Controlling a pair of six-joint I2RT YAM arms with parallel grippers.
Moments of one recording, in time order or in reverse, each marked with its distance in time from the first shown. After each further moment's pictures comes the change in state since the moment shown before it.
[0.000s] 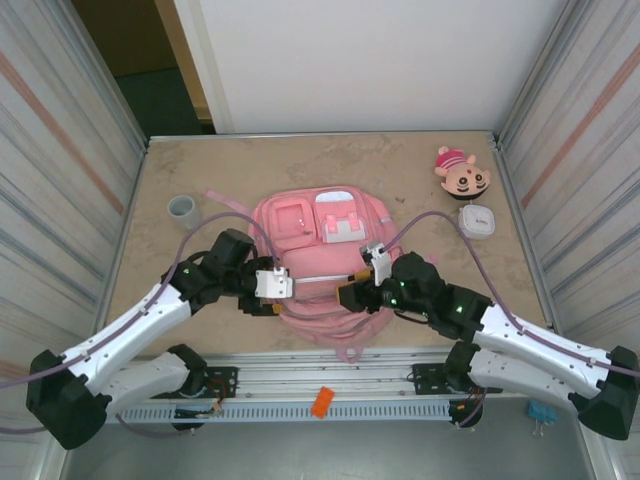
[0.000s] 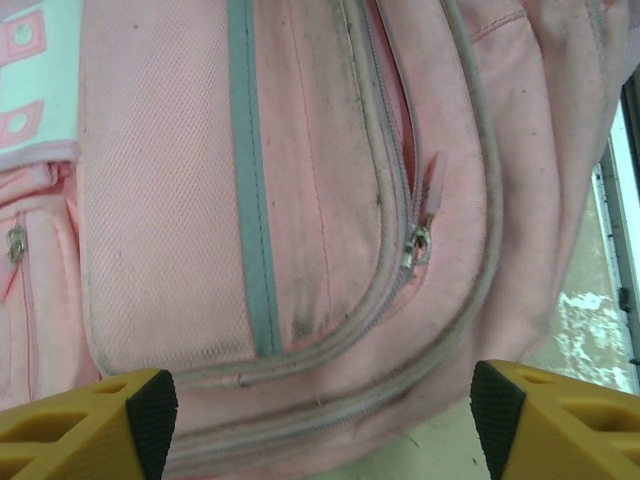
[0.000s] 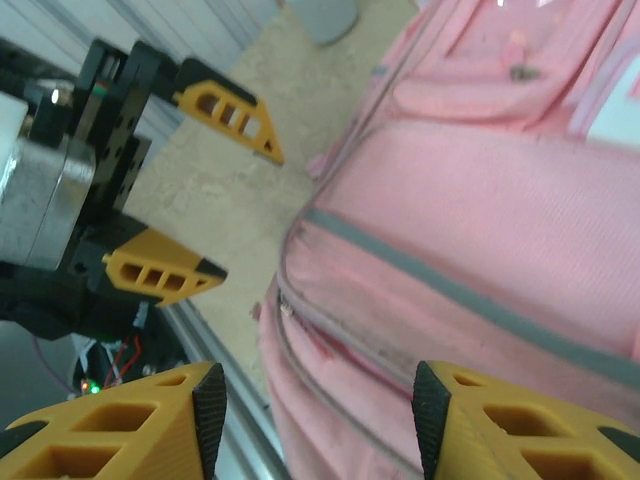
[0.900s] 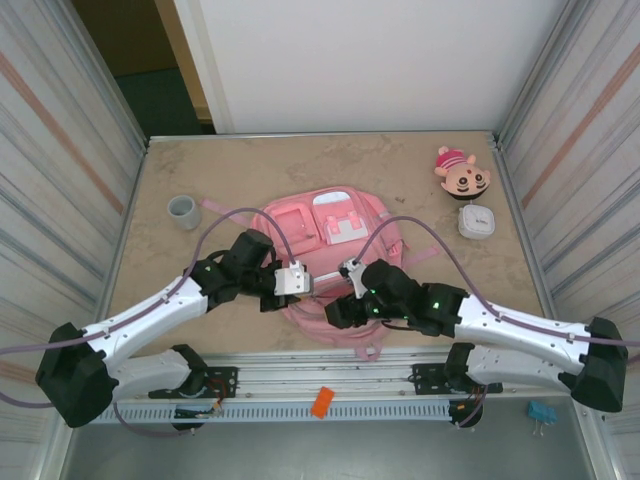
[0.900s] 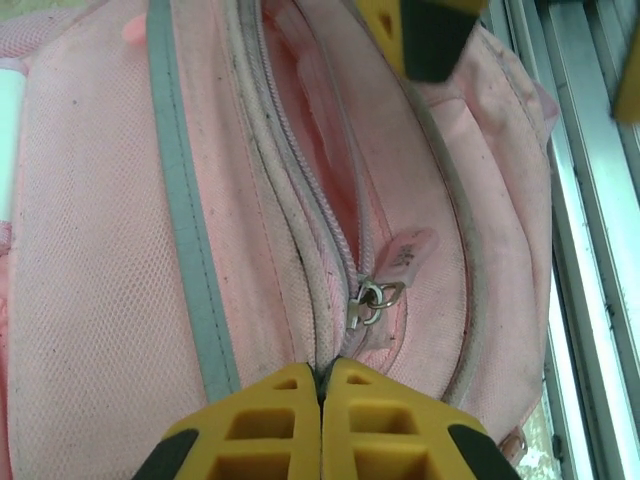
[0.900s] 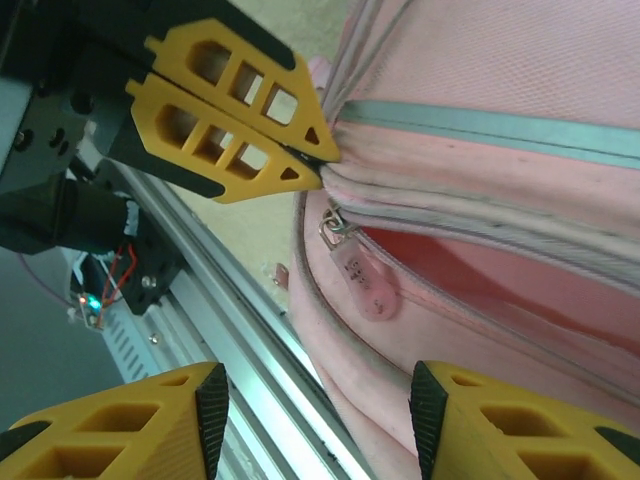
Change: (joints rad) left arm -0.087 0.110 -0.012 0.188 0.140 -0.263; right arm 0.137 0.191 0.097 -0.124 0.021 0.064
